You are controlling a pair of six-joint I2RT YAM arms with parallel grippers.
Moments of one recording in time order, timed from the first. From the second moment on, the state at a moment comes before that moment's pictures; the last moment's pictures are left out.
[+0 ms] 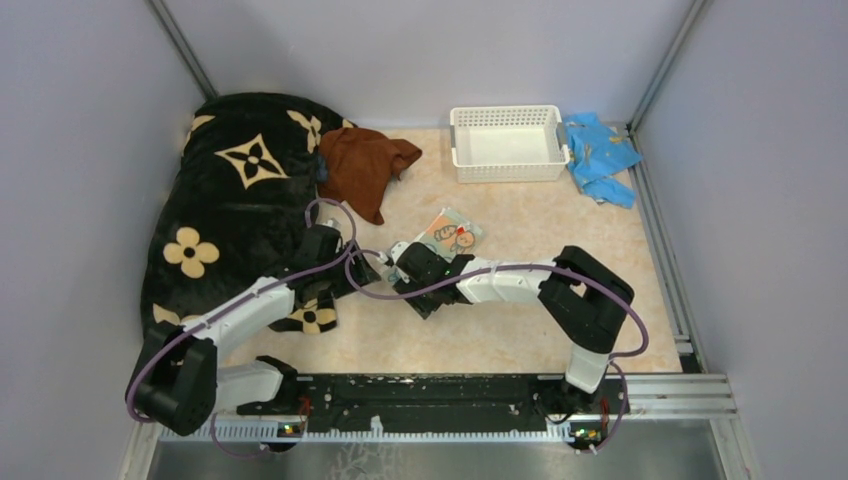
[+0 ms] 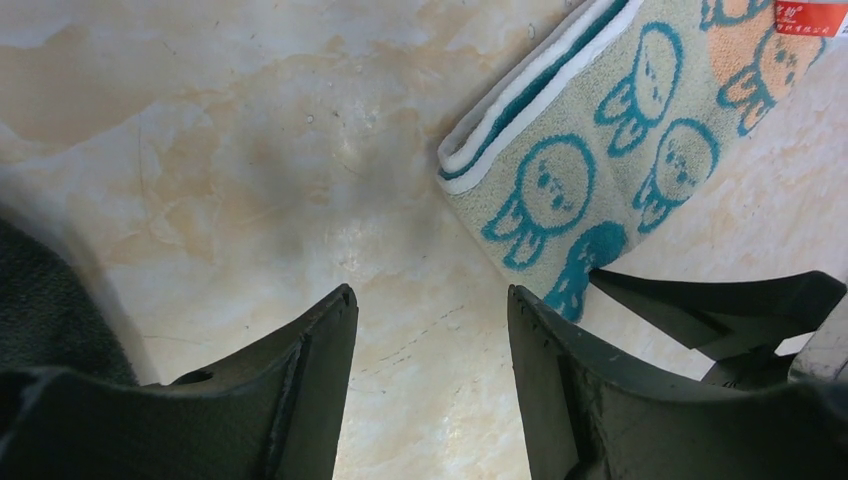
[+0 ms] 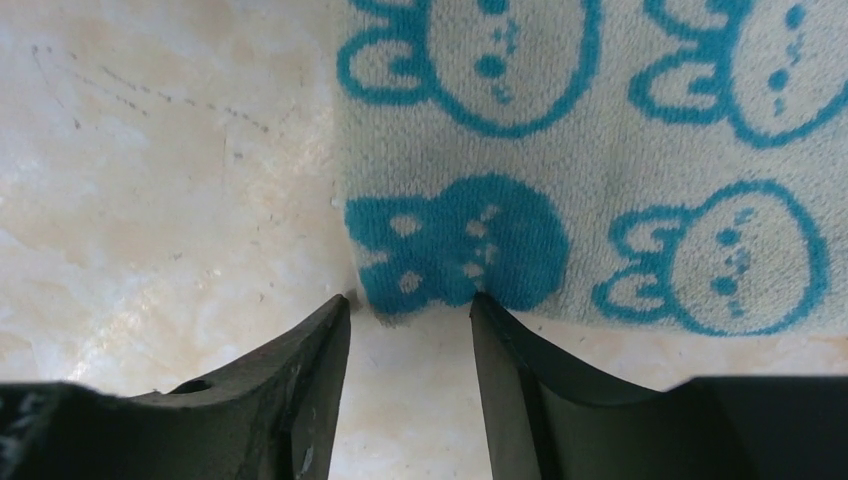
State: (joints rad) left arm -0.45 1.20 0.56 -0.20 0.09 -0.79; right arm 1.02 1.76 1.03 -0.29 0.10 0.09
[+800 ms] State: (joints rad) left arm -0.45 1.27 0.54 -0.11 0.10 -0.85; right arm 1.05 1.80 1.05 -0.20 0.14 0.06
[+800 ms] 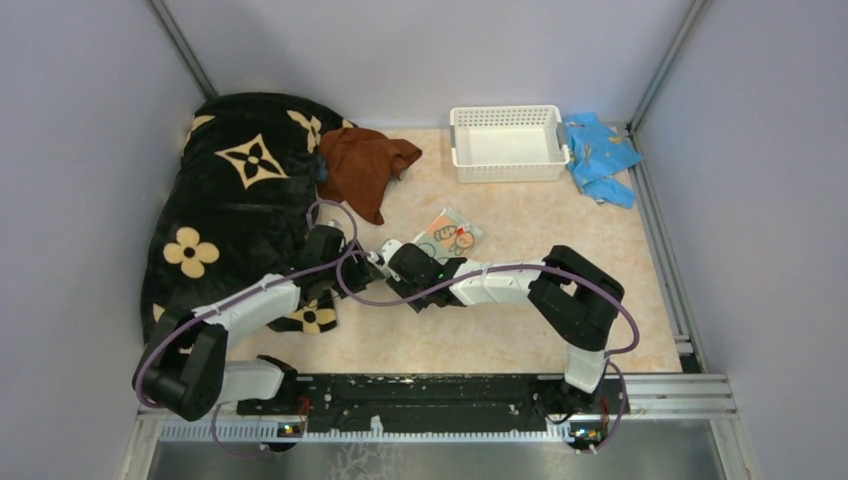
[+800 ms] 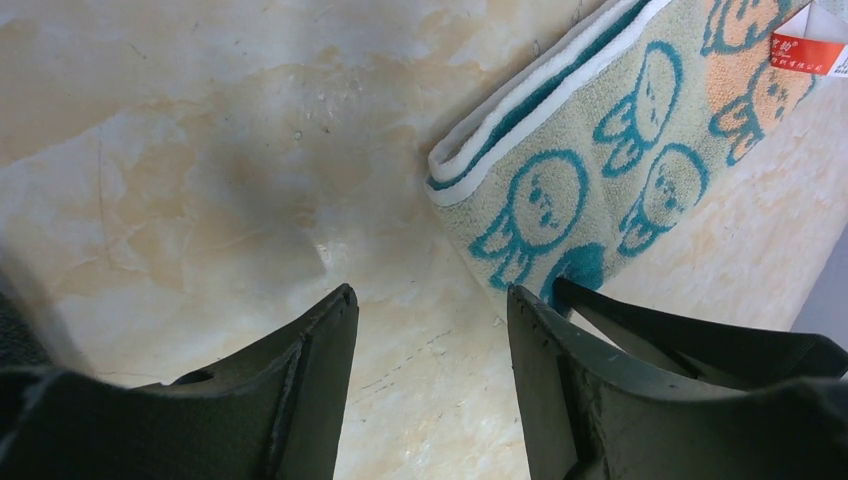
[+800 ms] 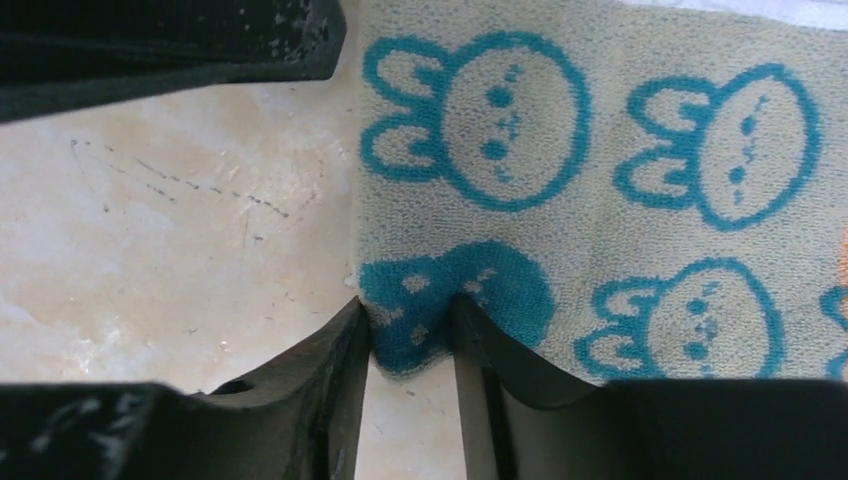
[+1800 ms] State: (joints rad) left arm -0.50 1.48 0.63 -0.07 0.12 -1.00; right arm 0.91 1.77 0.87 0.14 -0.25 0.32
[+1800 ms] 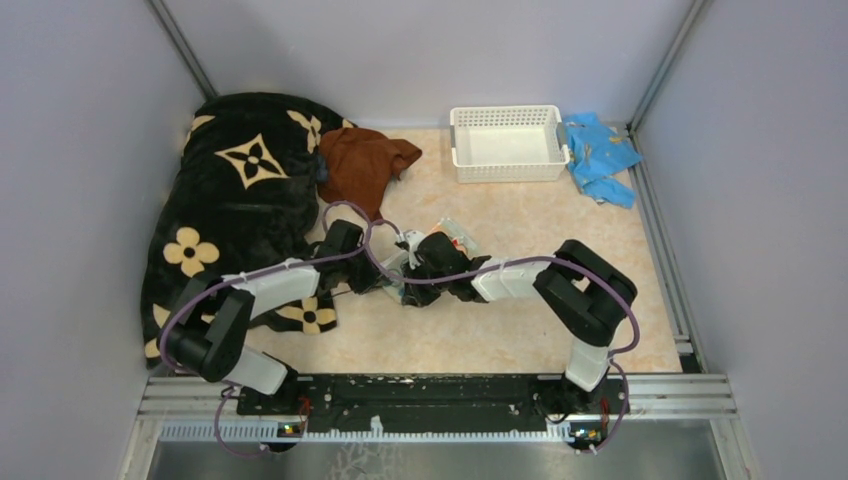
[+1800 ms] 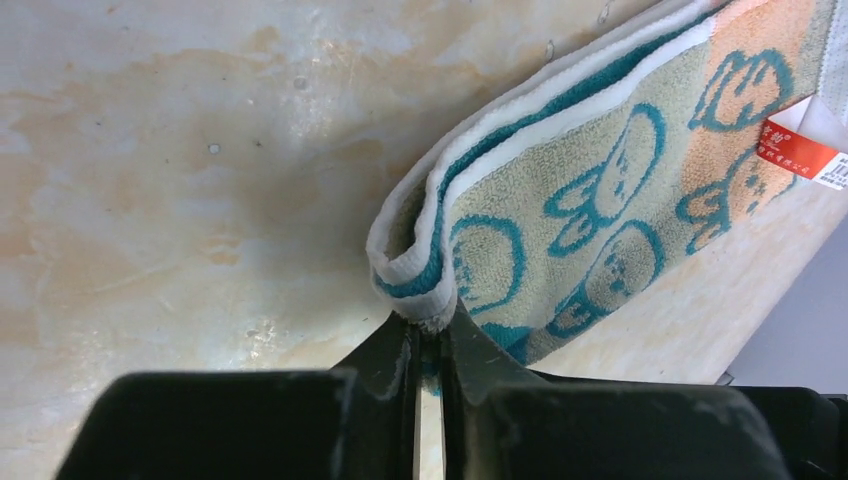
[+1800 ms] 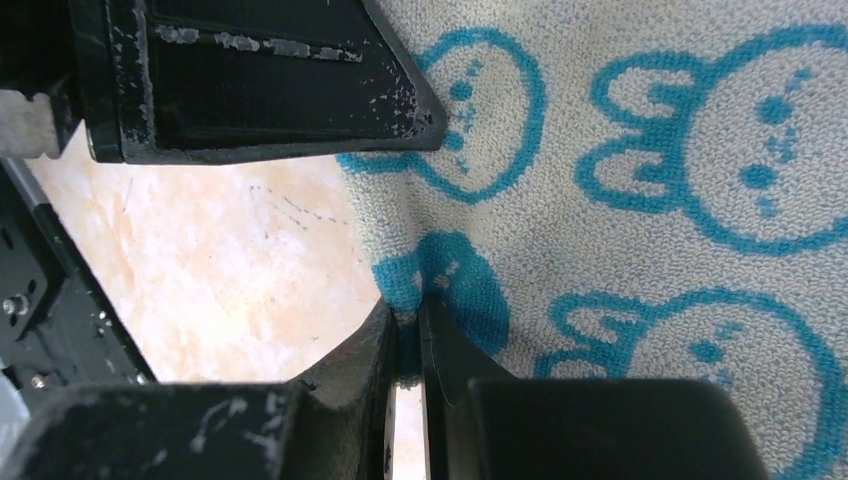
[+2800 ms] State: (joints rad) left arm -0.51 1.25 0.51 -0.05 0.11 -0.88; right arm 0.64 1.95 0.67 0.67 -0.84 0.89
